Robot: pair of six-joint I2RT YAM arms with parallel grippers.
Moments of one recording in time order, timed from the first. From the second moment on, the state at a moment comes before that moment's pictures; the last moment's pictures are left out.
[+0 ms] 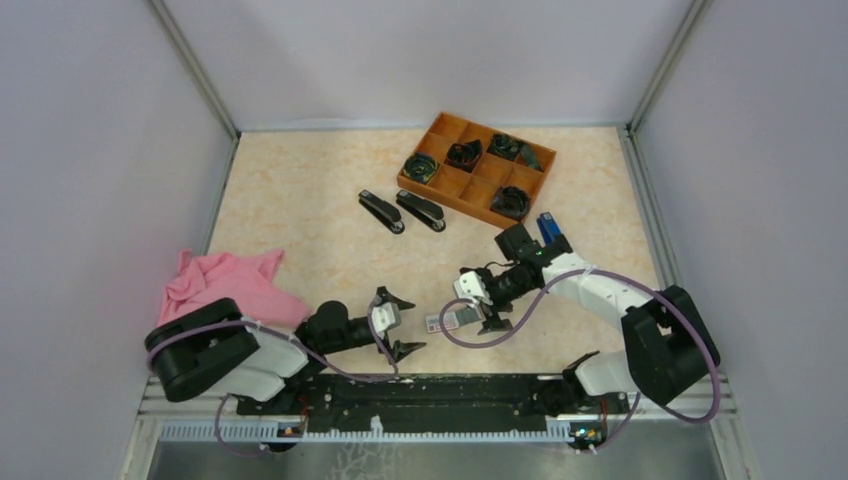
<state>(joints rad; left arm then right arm) -0.94 1.31 0.01 1.14 0.32 0.09 0.53 1.33 0.73 -0.67 -0.83 -1.32</state>
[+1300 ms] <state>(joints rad) -0.98 1.86 0.14 1.49 0.33 0.19 0.60 1.46 0.71 -0.48 -0.62 -1.12</state>
